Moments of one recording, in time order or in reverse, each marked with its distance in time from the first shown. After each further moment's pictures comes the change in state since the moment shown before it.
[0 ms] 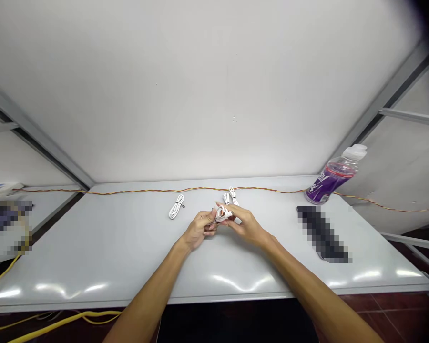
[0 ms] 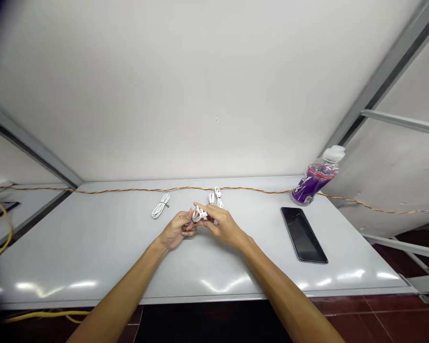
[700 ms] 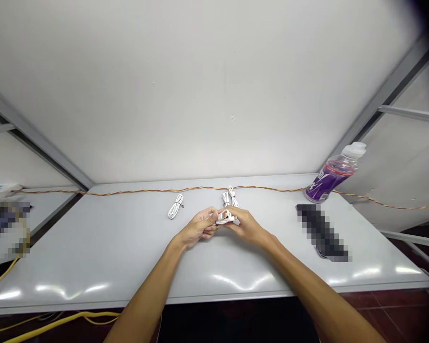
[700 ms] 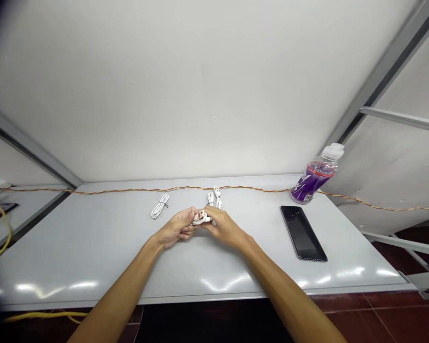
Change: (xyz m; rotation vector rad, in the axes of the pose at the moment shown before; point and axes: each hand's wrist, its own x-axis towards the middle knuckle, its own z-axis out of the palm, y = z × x) left_hand -0.006 0.012 -0.002 0.018 -0.098 -0.122; right_hand 0.002 -0.012 -0.004 -0.010 -0.081 0.029
